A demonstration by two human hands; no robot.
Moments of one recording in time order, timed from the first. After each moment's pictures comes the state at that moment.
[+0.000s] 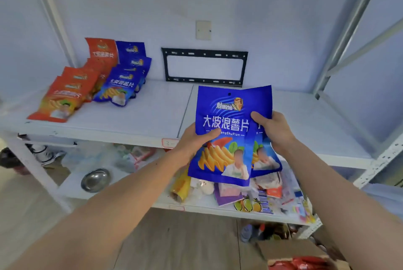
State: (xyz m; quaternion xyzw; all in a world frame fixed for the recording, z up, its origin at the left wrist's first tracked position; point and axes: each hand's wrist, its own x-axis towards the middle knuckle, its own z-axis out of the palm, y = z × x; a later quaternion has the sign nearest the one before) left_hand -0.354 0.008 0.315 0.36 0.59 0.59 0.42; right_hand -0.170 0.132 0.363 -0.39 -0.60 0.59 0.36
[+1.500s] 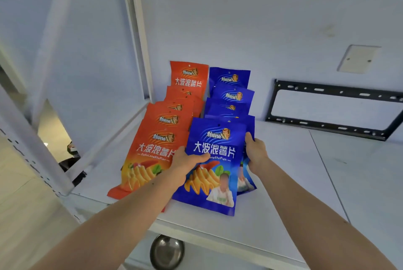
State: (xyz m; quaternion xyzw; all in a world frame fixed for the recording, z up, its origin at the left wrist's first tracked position) left_hand -0.905 0.009 0.272 0.14 0.68 0.62 0.37; right_hand -0.780 0.163 0.286 -0.47 -0.51 0.66 0.31
